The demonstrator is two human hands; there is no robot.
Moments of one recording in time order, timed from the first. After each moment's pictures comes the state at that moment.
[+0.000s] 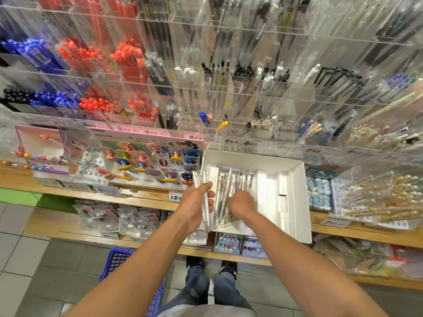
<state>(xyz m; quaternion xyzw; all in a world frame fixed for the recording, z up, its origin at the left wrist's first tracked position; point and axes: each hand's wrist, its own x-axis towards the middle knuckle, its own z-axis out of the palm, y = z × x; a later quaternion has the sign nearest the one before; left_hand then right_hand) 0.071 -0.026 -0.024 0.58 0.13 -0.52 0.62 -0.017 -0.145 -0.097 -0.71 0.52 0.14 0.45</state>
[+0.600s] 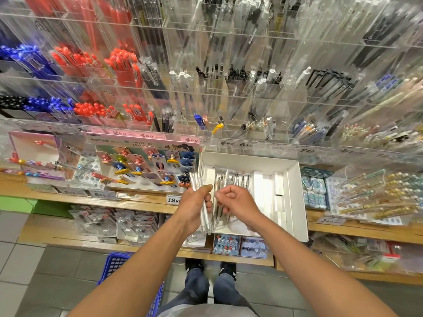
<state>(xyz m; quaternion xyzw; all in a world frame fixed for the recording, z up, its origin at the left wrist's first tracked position) 0.070 -0.030 -0.023 0.59 0.11 -0.52 0.61 -0.031 -0.138 -0.041 -0.66 0.38 0.02 0.65</state>
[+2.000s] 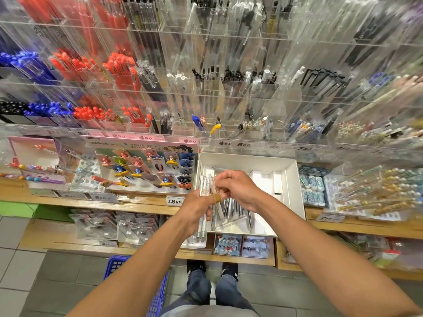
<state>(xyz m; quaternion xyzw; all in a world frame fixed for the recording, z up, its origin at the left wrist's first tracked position) 0.065 -0.027 -0.018 0.65 0.00 -0.53 0.55 -0.003 -0.162 -0.010 -0.57 0.35 0.04 0.74</state>
